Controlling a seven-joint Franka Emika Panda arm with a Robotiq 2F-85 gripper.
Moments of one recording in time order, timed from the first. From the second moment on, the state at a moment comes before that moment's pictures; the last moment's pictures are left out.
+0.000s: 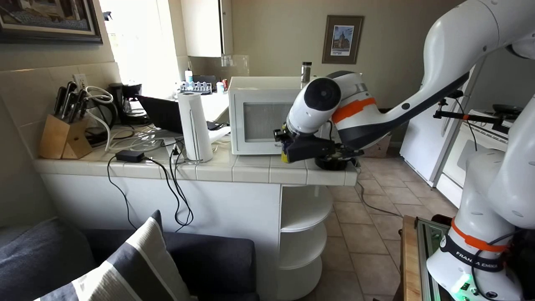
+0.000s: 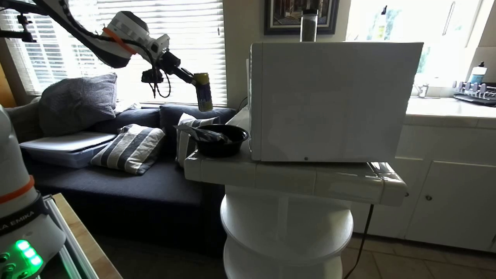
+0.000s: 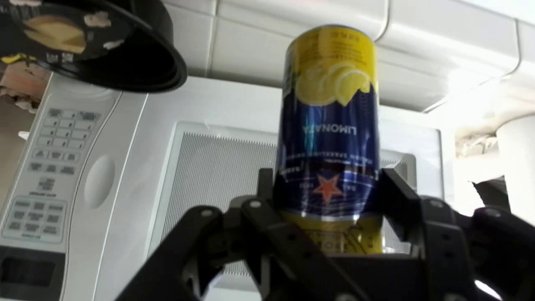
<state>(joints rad) 0.11 -0.16 0.20 -2.29 -1.12 2.14 1.75</state>
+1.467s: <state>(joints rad) 0.08 -0.28 0.14 -1.83 -0.95 1.72 1.36</state>
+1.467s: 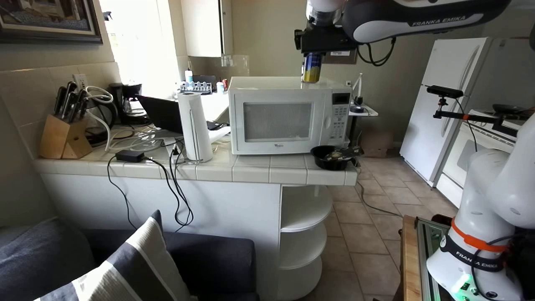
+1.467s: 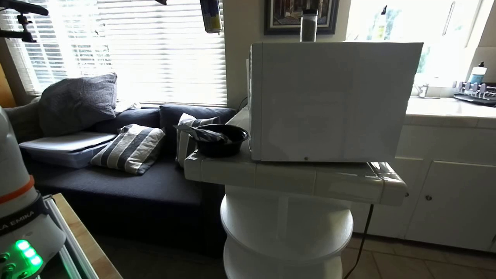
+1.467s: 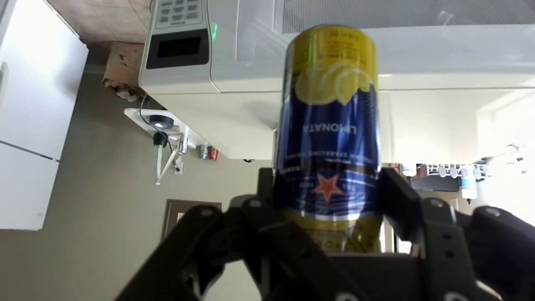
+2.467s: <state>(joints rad) 0.07 -0.18 0.14 -1.69 -0.98 1.78 1.33</state>
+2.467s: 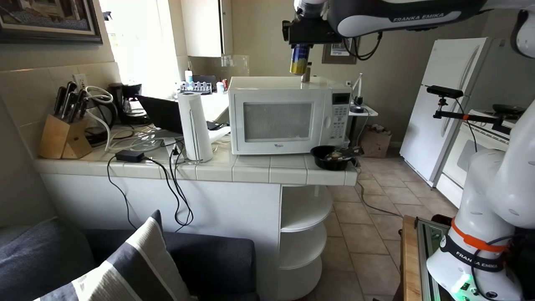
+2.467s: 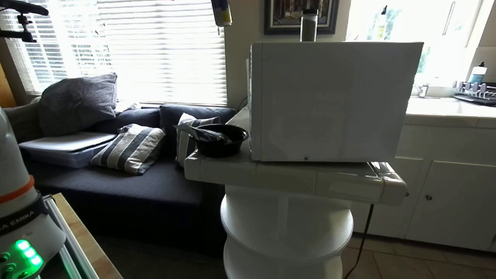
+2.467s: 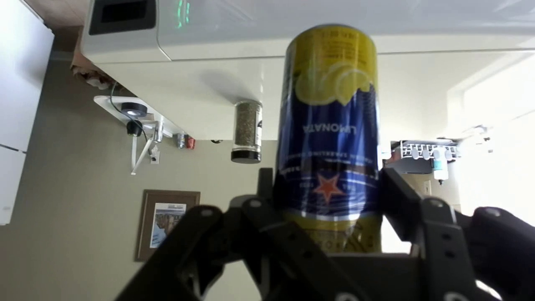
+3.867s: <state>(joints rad) 0.05 0.54 0.02 -0.85 -0.88 1.85 1.11</state>
